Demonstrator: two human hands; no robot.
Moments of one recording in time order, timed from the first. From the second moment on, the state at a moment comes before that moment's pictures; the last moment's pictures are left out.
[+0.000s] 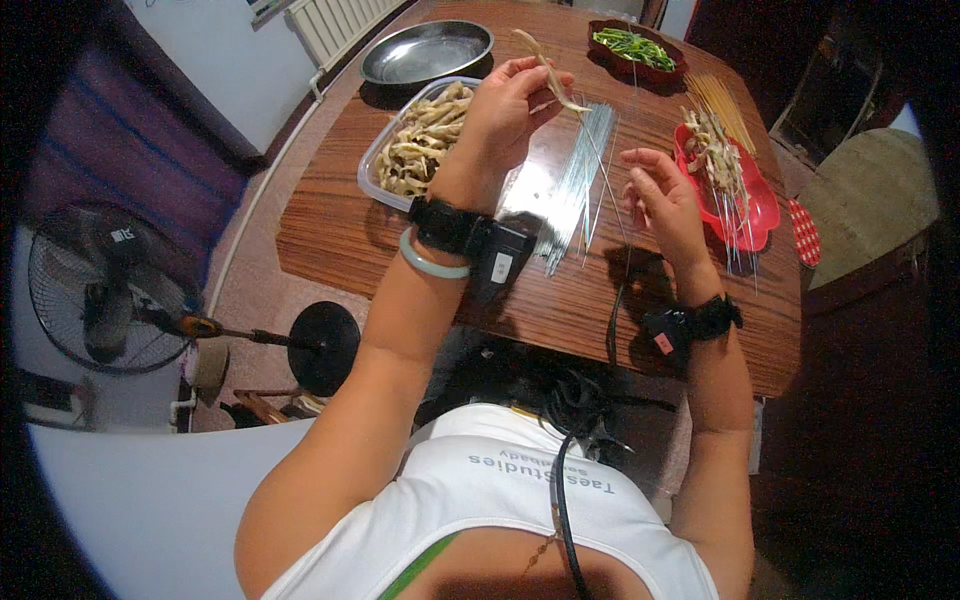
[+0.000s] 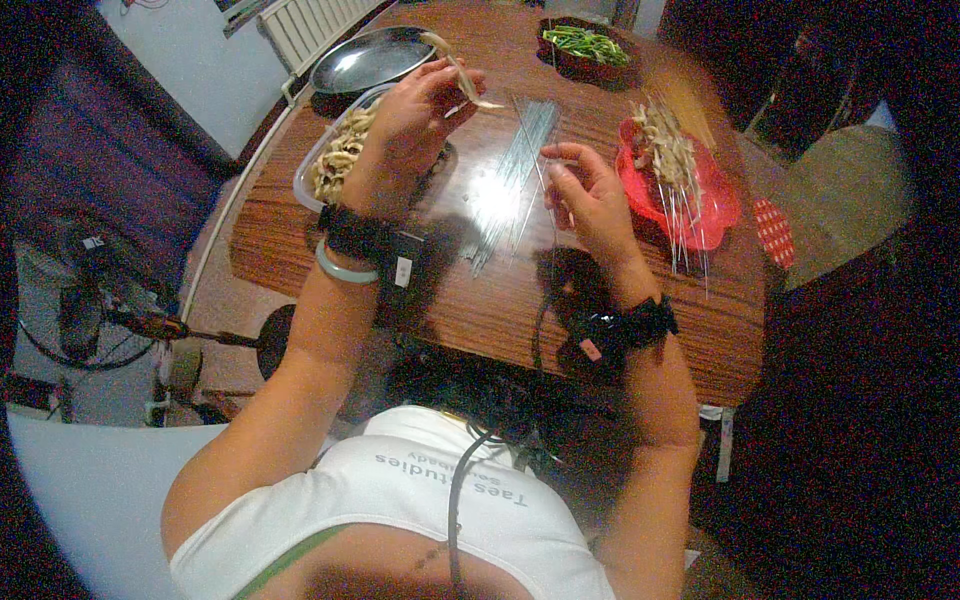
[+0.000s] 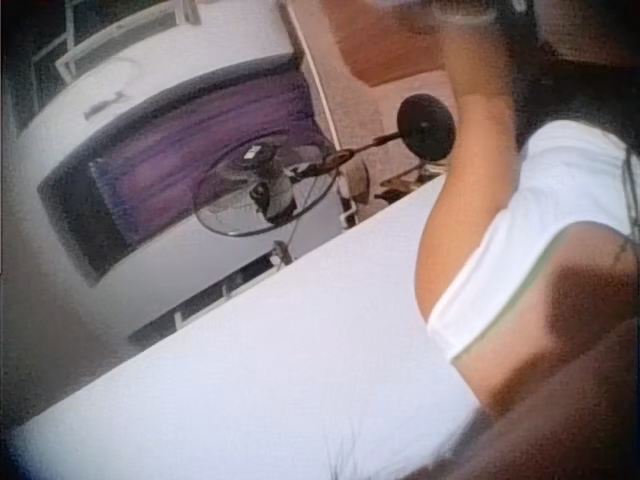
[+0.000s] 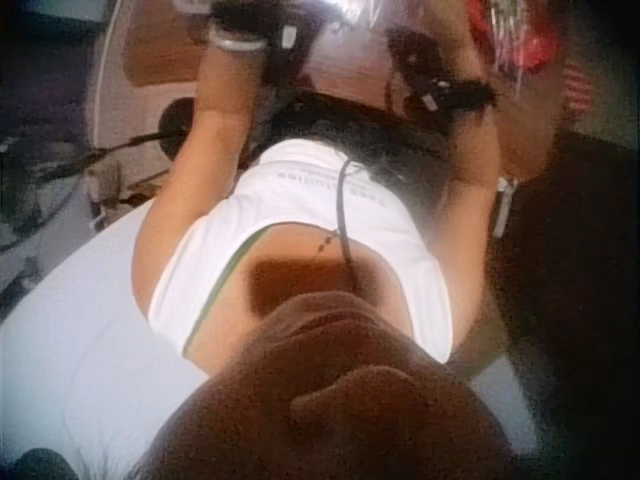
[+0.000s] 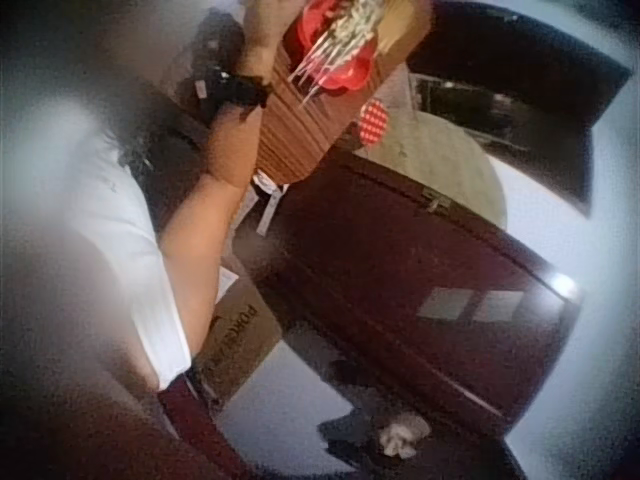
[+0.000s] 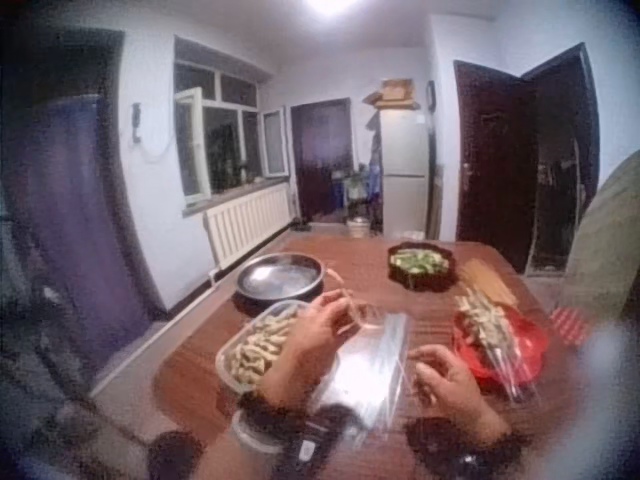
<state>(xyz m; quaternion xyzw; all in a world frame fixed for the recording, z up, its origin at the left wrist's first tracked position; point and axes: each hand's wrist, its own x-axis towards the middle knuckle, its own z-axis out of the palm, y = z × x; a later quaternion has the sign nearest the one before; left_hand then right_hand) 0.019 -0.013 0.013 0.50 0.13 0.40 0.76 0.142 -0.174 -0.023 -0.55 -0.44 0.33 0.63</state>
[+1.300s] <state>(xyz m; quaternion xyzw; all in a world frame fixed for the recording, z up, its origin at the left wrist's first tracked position) -0.003 0.012 -0.011 0.30 0.05 0.51 0.81 0.112 -0.182 -0.024 -0.48 -0.51 0.57 0.43</state>
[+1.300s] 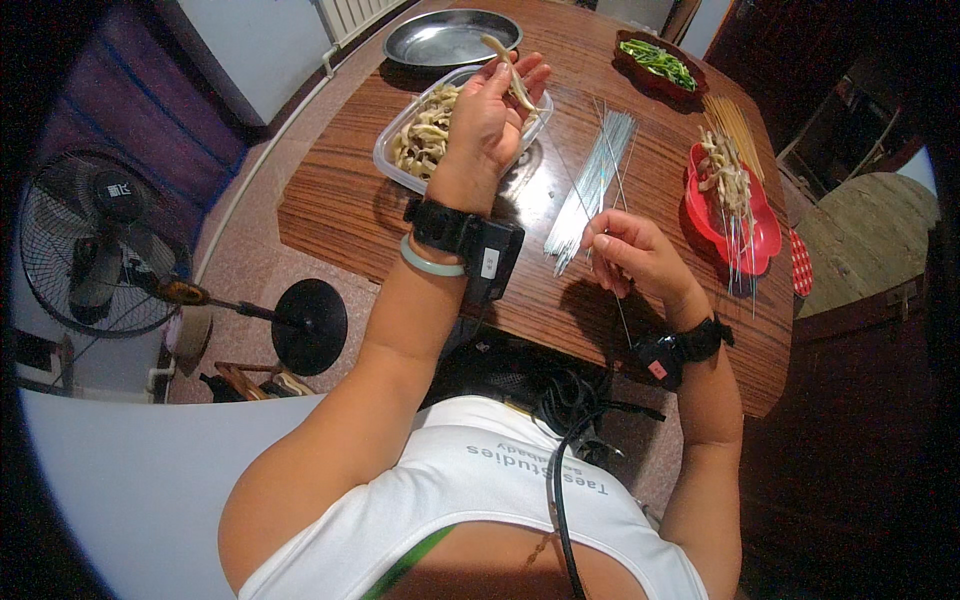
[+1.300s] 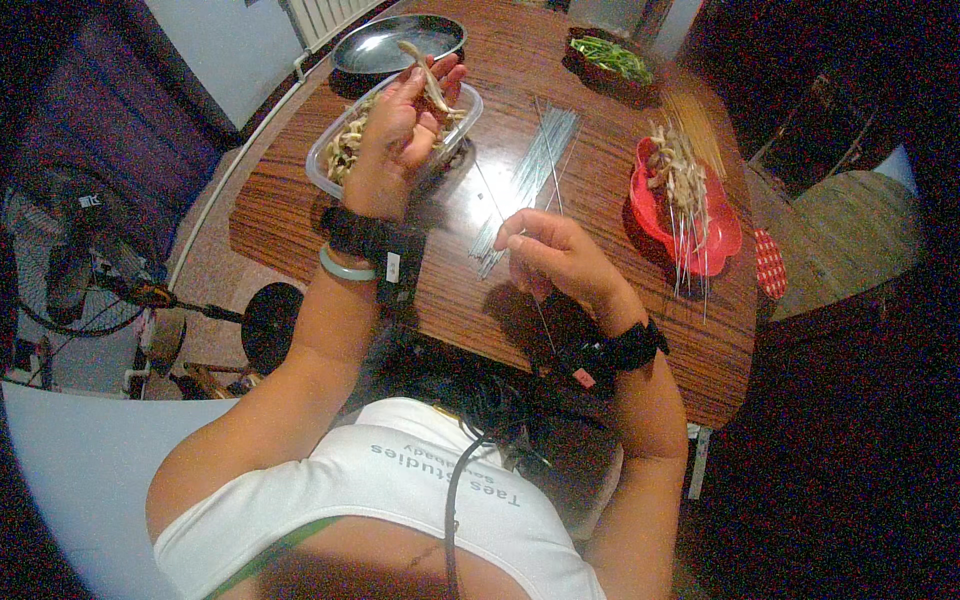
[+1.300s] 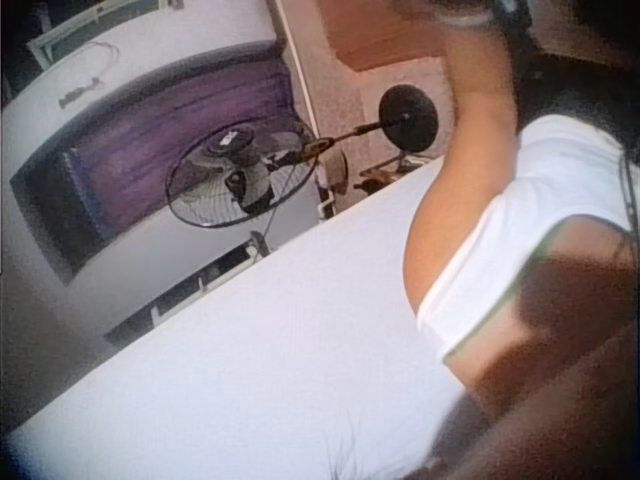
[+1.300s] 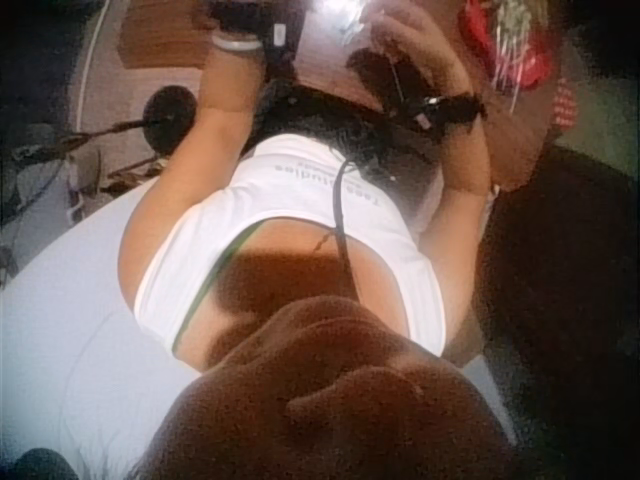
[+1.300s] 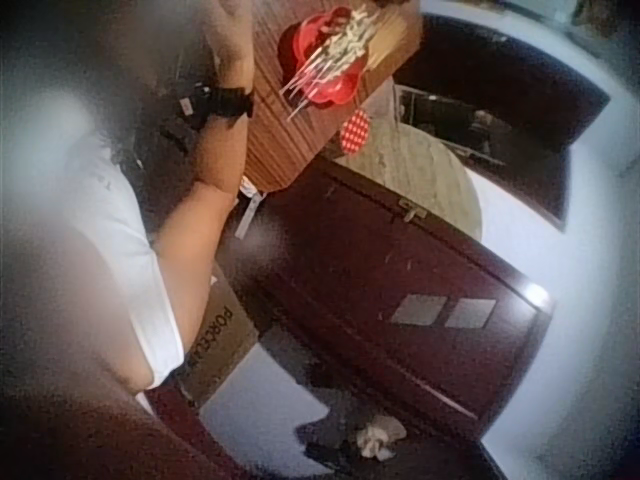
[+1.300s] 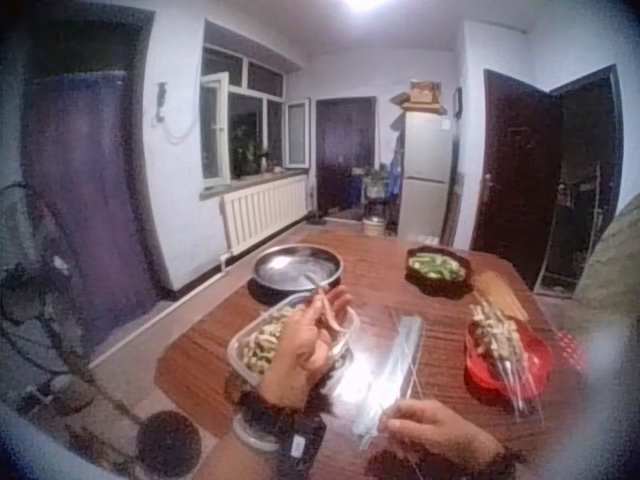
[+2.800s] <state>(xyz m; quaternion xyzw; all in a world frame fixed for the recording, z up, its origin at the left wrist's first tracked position) -0.007 0.015 -0.011 0.30 0.05 0.53 0.79 0.113 -0.180 -0.025 -0.50 -0.54 0.54 0.41</state>
